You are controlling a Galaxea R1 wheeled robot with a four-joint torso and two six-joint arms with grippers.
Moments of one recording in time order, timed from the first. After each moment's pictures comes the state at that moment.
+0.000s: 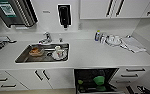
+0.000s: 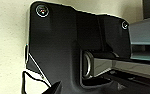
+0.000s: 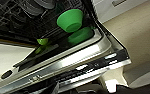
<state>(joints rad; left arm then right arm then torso) 1.40 2.81 -2.46 0.54 -0.19 -0.50 -0.69 1.95 -1.54 -0.30 -0.29 0.80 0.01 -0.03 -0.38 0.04</state>
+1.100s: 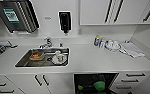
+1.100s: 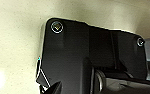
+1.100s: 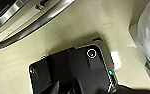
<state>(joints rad) 1.40 2.90 -2.64 0.44 -0.20 -0.51 -1.11 2.22 -1.74 -0.37 -0.14 0.79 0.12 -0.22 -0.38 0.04</state>
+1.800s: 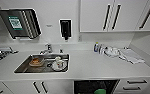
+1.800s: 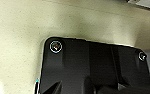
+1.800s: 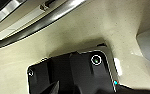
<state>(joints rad) 1.41 2.91 -2.66 0.44 -0.20 -0.51 -1.19 2.33 -1.87 -0.41 -0.12 0.76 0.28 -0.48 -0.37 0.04</state>
